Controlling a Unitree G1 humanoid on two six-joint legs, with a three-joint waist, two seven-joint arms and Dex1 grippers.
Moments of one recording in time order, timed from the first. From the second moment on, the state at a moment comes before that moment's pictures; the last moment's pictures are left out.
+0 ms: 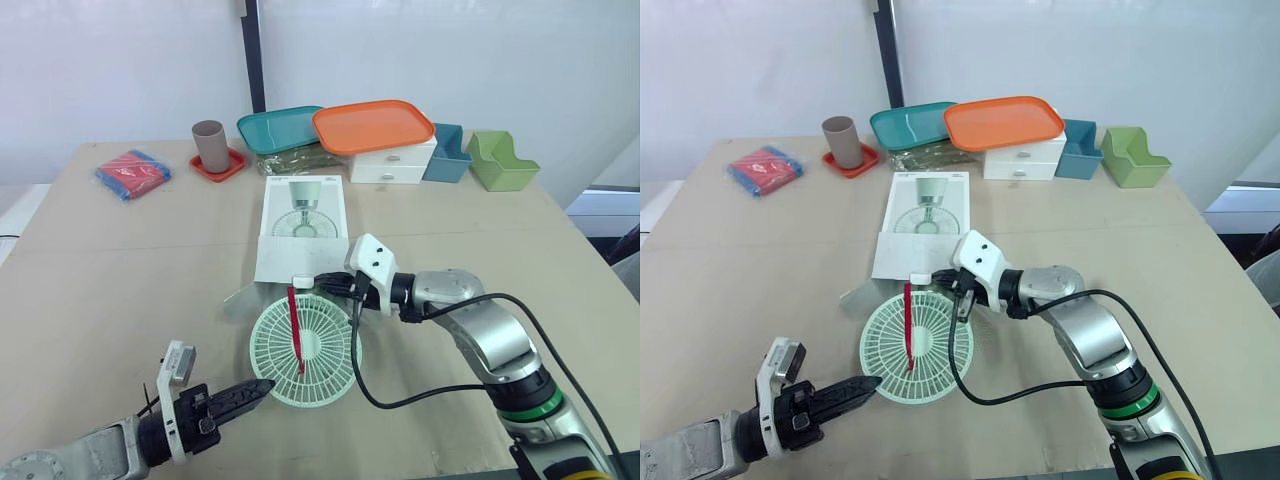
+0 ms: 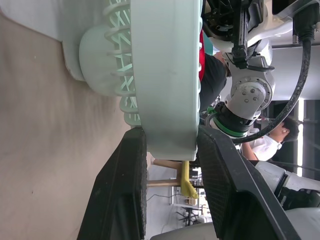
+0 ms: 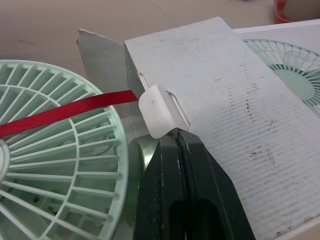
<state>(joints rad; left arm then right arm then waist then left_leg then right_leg) 0.43 0.70 0.13 -0.49 -1.90 0.96 -0.18 -0.48 -0.52 0.28 -0.32 0.23 0.61 0.81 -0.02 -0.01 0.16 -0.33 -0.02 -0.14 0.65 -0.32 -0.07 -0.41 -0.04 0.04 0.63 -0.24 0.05</state>
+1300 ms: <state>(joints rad) 0.27 0.89 0.41 -0.43 -0.45 0.01 -1.05 -0.52 -0.49 0.20 -0.25 0.33 0.58 0.85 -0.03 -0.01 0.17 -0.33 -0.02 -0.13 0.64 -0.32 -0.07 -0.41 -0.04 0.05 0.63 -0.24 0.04</state>
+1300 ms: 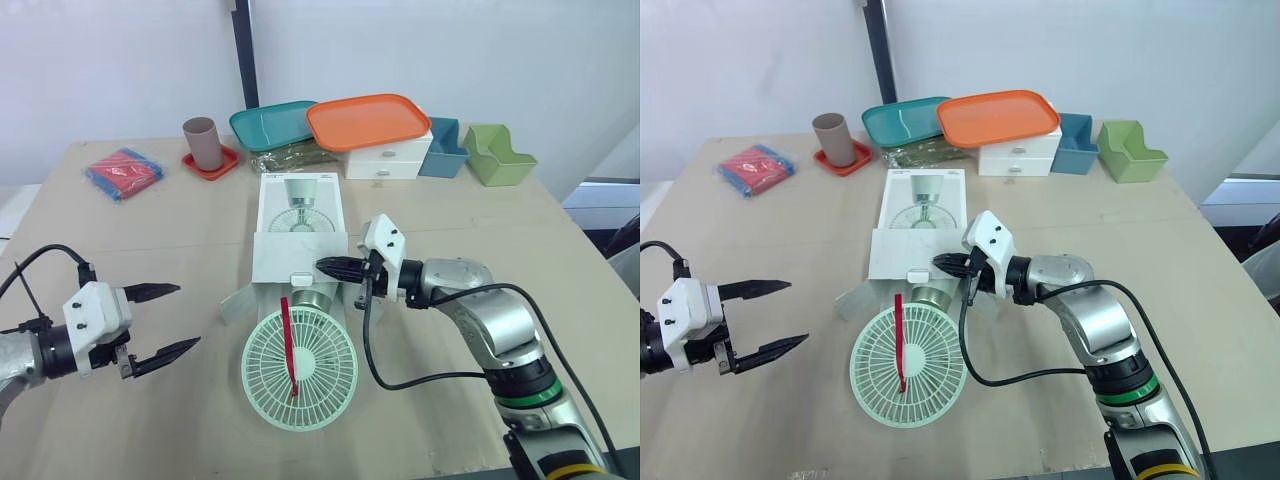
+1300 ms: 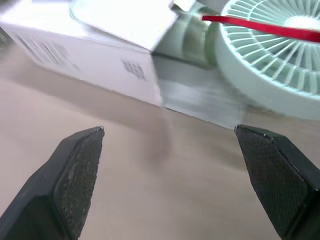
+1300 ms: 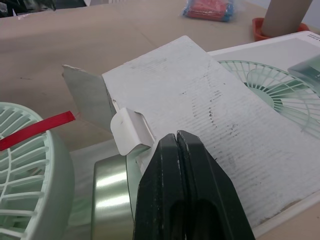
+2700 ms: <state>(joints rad) -0.12 0.59 0.12 0.09 0.64 -1.47 -0.60 -0.18 -0.74 -0.05 -0.25 0.49 0.08 1.28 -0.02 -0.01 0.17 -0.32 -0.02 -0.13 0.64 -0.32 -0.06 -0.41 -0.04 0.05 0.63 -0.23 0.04</state>
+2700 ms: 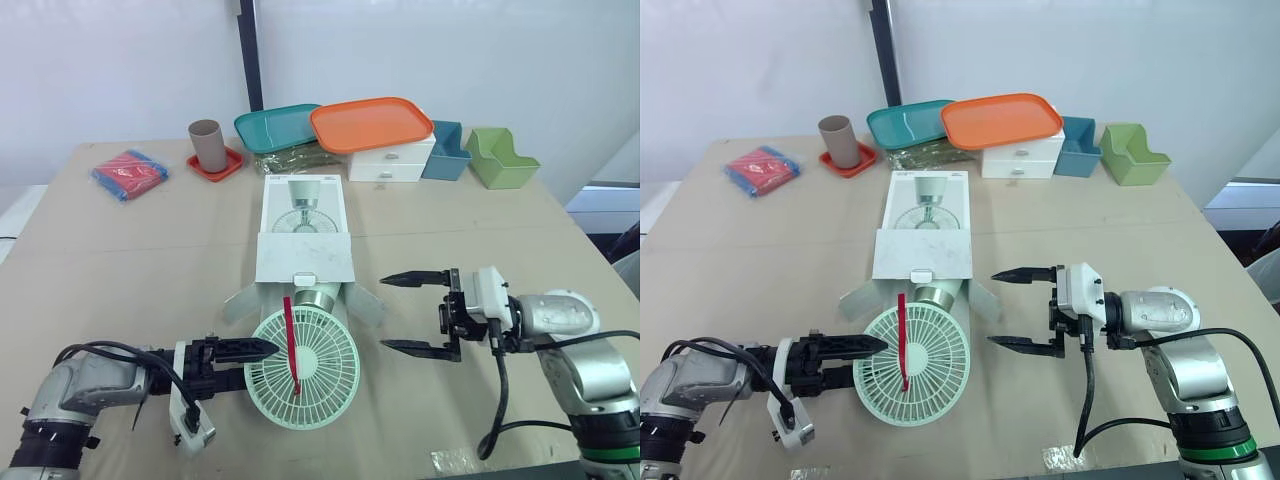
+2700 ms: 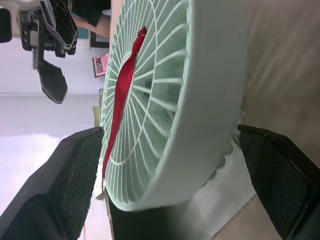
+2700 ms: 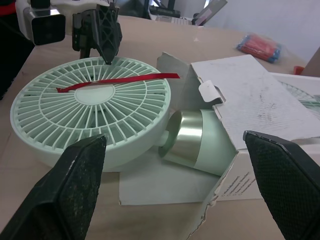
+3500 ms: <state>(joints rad) -0.13 0.53 0.17 0.08 0.91 -1.58 -0.31 -0.22 -0.74 -0.01 -0.25 0.44 0.11 1.22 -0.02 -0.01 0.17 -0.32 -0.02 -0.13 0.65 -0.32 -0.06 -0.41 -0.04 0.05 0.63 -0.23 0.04</state>
